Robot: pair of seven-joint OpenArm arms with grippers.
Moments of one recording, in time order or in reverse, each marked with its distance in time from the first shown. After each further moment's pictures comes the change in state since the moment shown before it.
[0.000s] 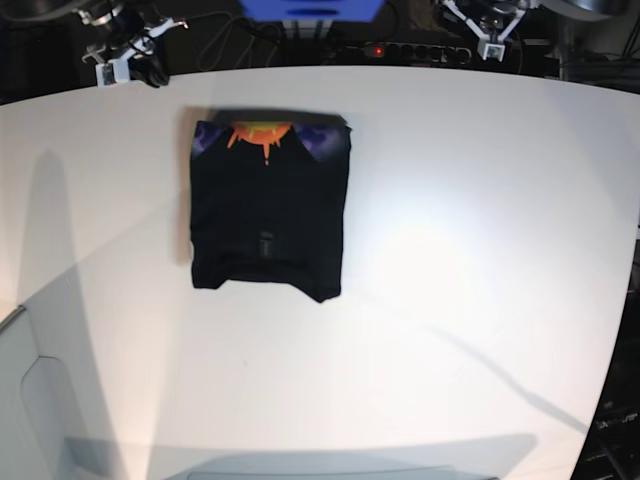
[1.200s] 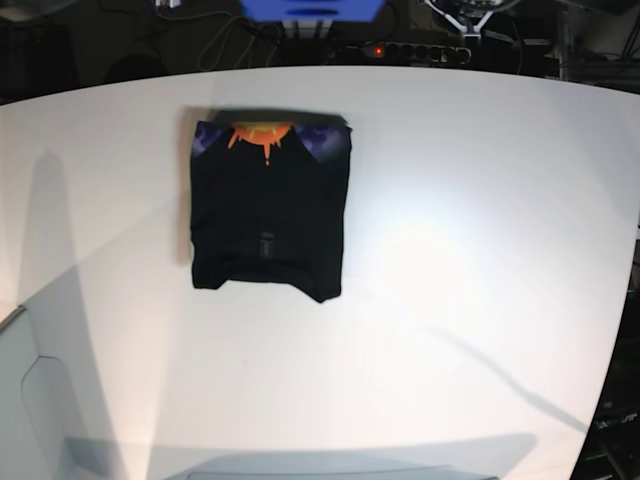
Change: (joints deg) left arm -21.9 -7.0 14.5 -59.9 5.6 26.8 -32.8; right arm 21.4 1.2 -11.0 -77.7 -14.4 -23.1 38.4
